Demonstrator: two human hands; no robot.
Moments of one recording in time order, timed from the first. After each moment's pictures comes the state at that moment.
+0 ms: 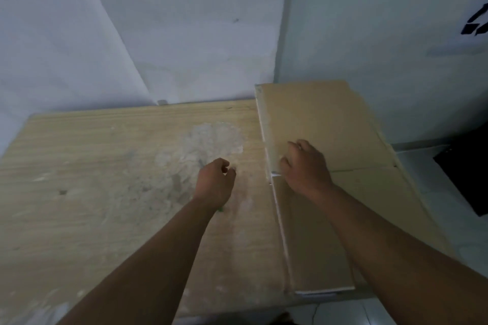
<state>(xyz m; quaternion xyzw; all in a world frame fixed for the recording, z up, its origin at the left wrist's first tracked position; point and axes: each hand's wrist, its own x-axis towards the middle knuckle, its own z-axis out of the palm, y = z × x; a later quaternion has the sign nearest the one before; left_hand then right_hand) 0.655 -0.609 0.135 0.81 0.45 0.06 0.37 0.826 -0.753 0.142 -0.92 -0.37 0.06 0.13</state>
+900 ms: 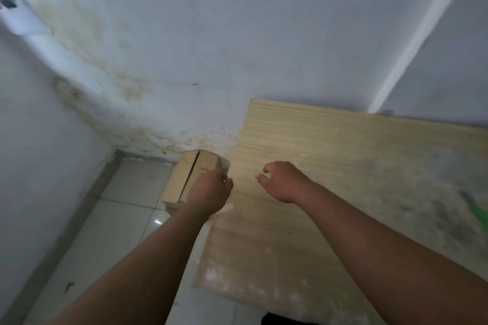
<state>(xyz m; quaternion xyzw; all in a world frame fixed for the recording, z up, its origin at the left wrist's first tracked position) 0.137 -0.208 0.131 0.79 0.55 0.02 0.27 0.322 -0.284 0.148 -0.79 -0.55 0.27 0.06</state>
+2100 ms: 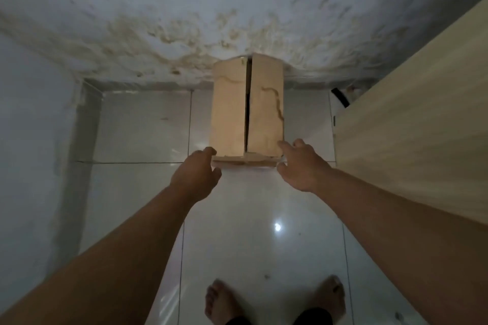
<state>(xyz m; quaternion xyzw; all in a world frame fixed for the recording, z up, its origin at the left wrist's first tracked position) -0.156 0.120 -0.279 0.81 0.46 -0.17 0.31 0.059 -0.023 -0.281 -0.82 -0.43 0.39 -0.01</state>
